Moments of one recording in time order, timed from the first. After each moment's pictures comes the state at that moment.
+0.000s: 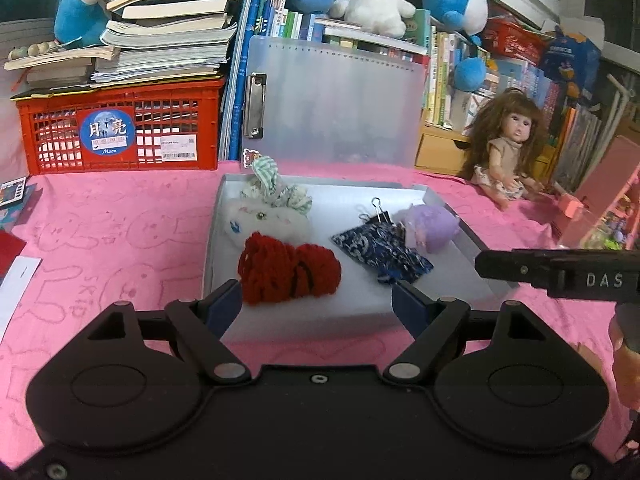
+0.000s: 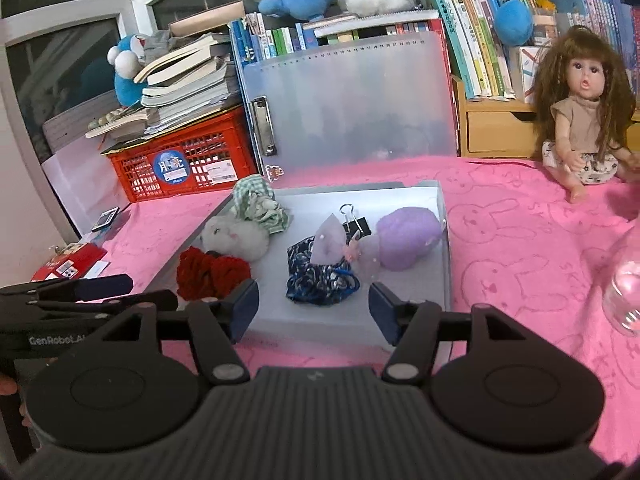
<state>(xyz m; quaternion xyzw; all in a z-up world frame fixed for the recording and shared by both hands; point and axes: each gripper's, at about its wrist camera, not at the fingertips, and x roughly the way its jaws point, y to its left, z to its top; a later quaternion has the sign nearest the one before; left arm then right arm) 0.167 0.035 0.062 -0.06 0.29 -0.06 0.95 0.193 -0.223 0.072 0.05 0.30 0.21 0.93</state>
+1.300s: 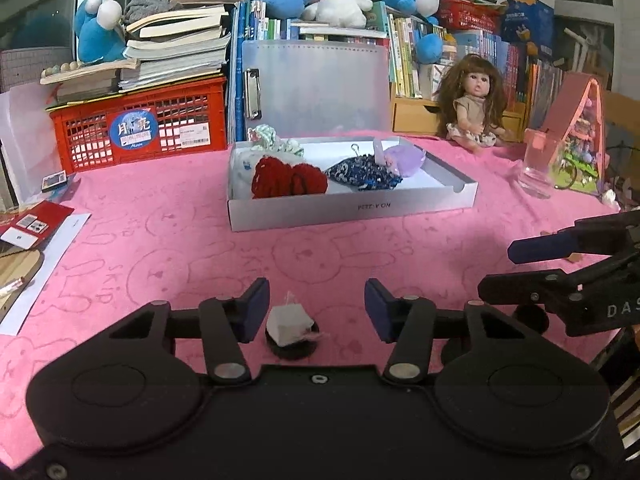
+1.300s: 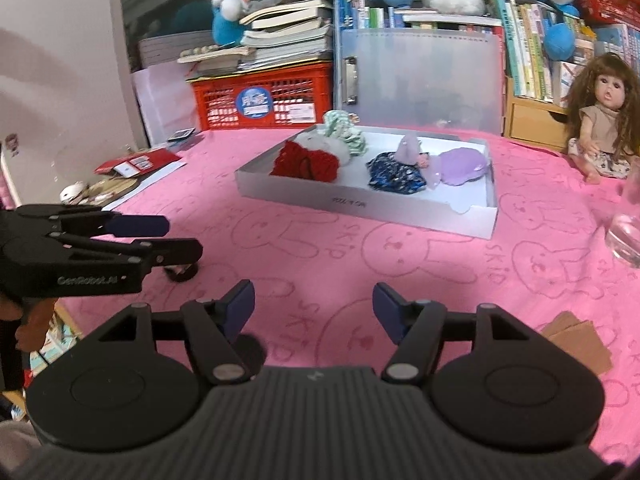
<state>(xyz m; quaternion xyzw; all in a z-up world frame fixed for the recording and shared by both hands) 0.022 0.030 0.027 0.01 0.27 -0.06 0.96 0.055 -0.213 0.032 -0.04 0.29 0.29 0.91</state>
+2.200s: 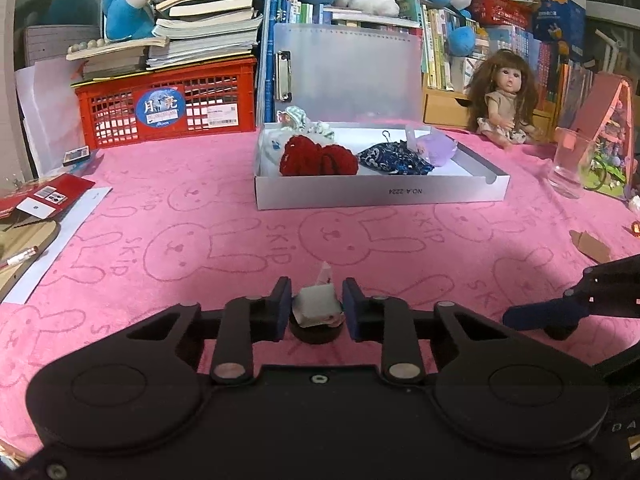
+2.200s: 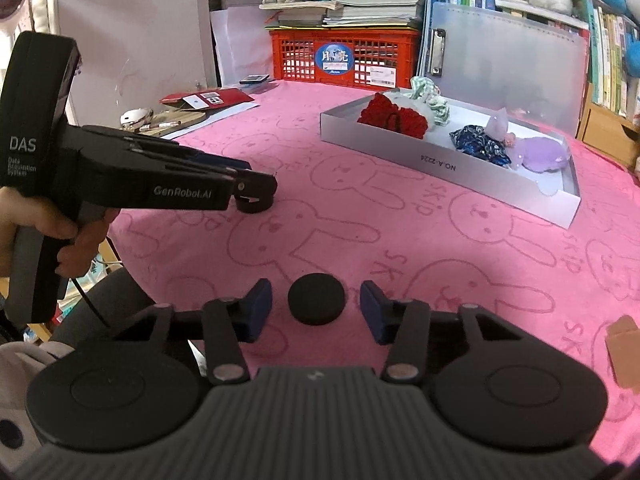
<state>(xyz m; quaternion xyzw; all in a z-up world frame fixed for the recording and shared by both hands) 0.028 0.034 0.013 -0.01 0.29 -0.02 0.96 0.033 -0.183 0.011 -0.11 0.30 0.37 0.87</state>
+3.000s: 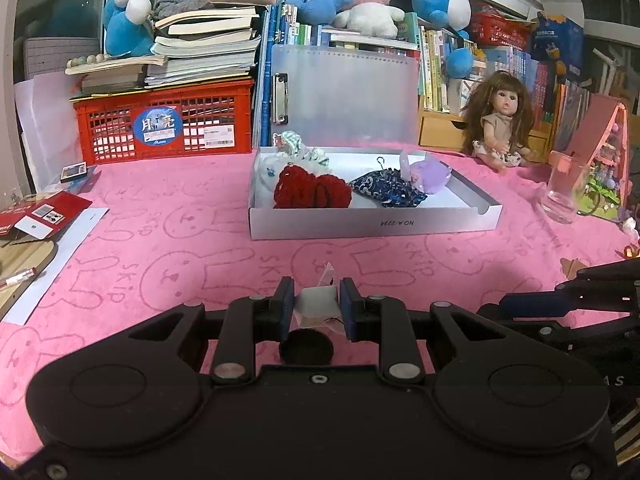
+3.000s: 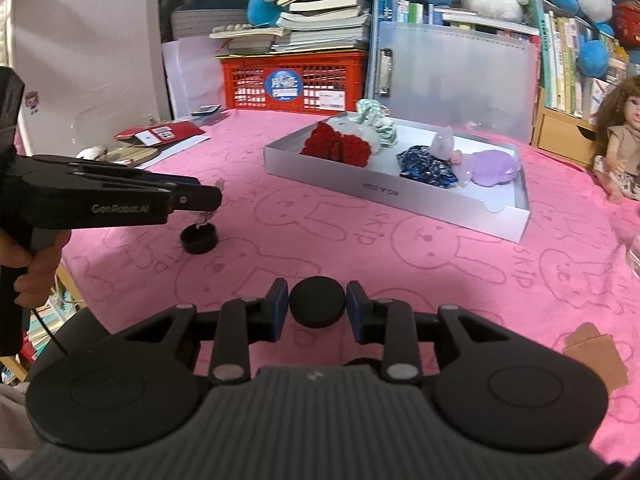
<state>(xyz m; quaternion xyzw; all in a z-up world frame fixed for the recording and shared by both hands) 0.034 0.031 0.032 -0.02 0.26 -0.02 0.96 0.055 -0.197 0.022 -0.08 0.28 0.31 0.91</state>
